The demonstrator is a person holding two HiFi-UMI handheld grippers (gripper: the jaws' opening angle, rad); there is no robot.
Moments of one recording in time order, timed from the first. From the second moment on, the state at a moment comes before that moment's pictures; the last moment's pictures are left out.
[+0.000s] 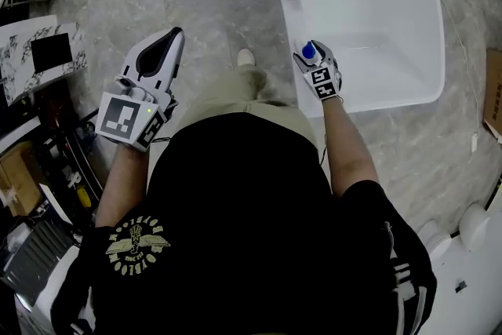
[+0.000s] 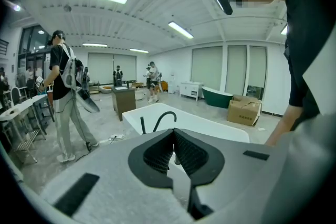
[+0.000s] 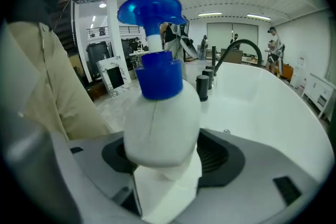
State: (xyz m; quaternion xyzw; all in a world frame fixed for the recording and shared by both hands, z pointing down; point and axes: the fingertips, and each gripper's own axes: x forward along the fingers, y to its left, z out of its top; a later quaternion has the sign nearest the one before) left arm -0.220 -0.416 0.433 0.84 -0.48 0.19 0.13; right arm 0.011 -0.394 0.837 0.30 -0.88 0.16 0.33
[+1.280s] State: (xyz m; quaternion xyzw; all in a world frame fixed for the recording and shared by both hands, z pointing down) left arm -0.018 -0.358 0.359 0.91 -0.41 0.07 0.08; right arm 0.247 -0.278 0.469 0.51 -0.85 0.08 0.09
